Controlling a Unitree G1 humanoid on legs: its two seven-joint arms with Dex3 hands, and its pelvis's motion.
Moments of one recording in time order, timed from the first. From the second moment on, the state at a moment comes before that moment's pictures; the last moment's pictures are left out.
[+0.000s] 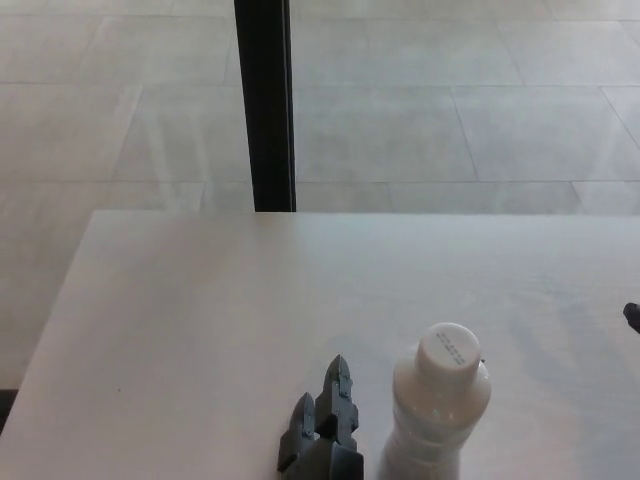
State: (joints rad) left_arm 0.03 0.01 -0.68 0.01 0.36 0.34 0.49; right_arm -0.07 -0.29 -0.29 -0.05 0.25 0.22 0.08
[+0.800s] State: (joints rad) left_arm 0.02 0.01 -0.68 0.01 0.15 0.20 0.41; right_arm -0.07 -0.29 -0.28 -0.05 0.24 0.22 0.08
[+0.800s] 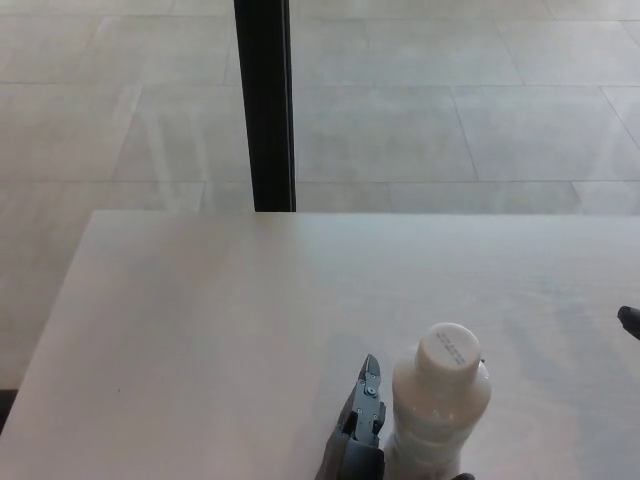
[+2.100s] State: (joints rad) left_arm -0.20 -0.03 -0.70 0.27 0.11 0.07 0.43; right_arm -0.07 -0.29 -0.28 -0.04 0.24 0.22 0.08
